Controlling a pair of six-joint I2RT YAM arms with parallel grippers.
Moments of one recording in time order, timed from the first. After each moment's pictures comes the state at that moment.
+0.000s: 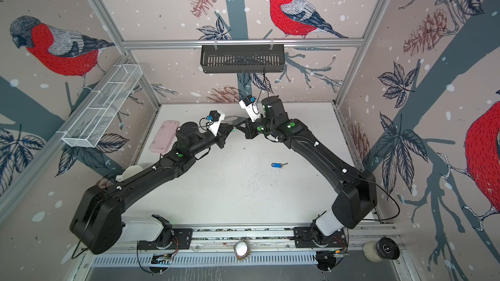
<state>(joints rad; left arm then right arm) -0.53 1.34 0.86 0.40 0.37 0.03 0.62 1.54 1.45 -0.43 -0.54 0.15</state>
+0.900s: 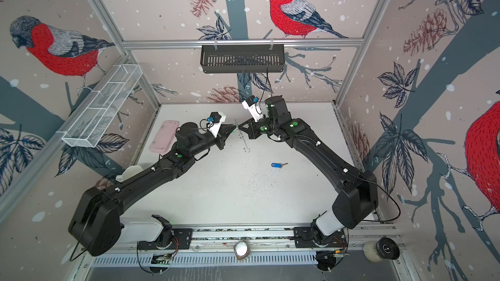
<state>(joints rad) -0.53 1.33 0.85 0.38 0.37 0.06 0.57 1.53 1.43 -0.44 -0.60 0.14</state>
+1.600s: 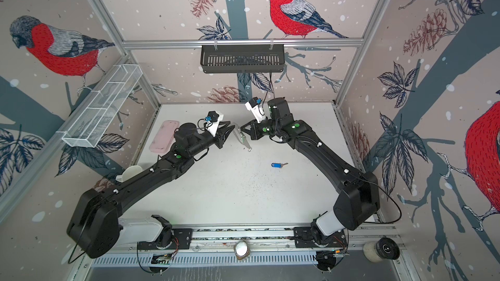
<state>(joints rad) -0.53 1.31 0.84 0.38 0.31 0.06 0.55 1.51 1.38 -0.41 -0.64 0.19</state>
